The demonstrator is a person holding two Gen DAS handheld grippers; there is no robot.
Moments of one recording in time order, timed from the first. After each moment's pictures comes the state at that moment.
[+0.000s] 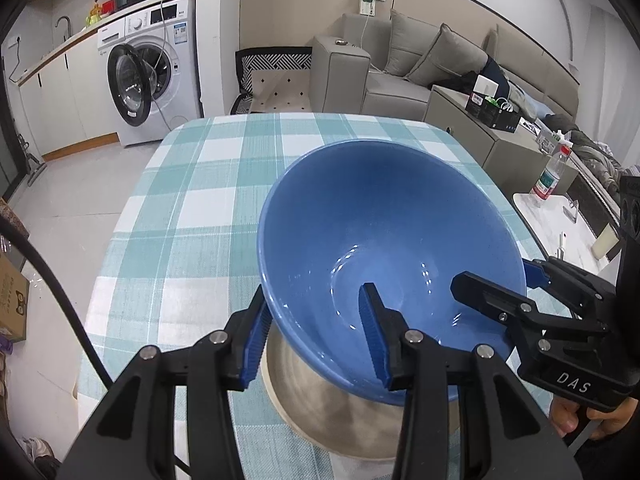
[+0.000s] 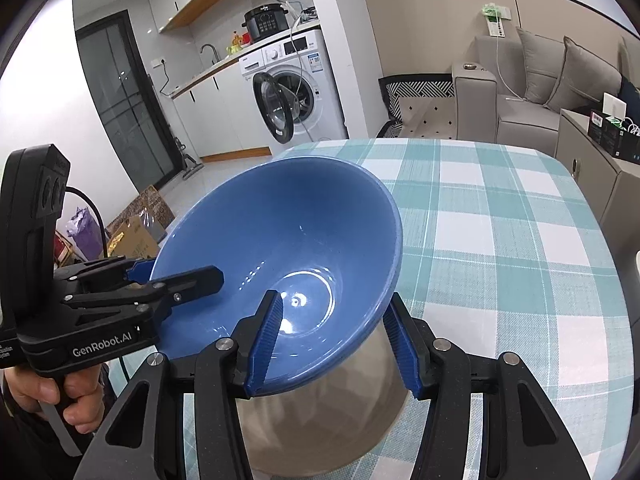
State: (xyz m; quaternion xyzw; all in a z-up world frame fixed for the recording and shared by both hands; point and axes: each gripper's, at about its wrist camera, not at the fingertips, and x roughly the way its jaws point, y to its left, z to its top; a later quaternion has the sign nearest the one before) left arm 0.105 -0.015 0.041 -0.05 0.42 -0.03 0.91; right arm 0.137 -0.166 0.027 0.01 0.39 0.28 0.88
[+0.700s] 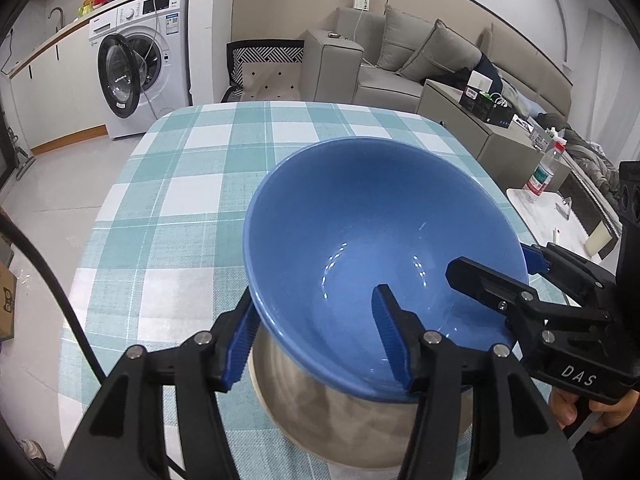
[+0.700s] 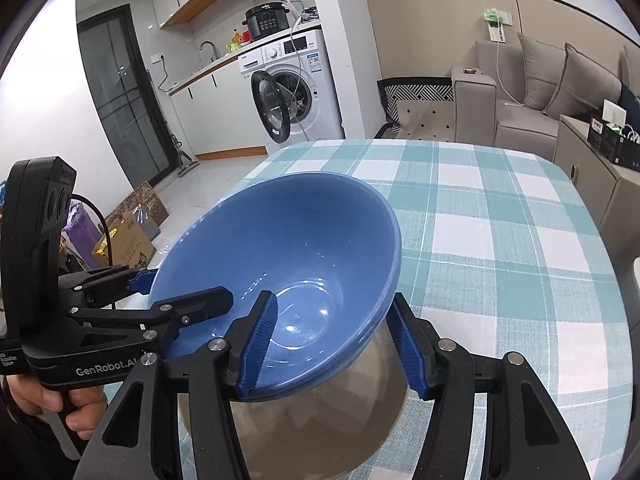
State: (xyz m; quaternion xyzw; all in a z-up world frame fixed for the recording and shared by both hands) left arm 0.108 -0.013 0.024 -0.07 0.42 -0.06 0.90; right arm 0.142 -0.160 0.022 -0.01 0.38 0.27 0.88
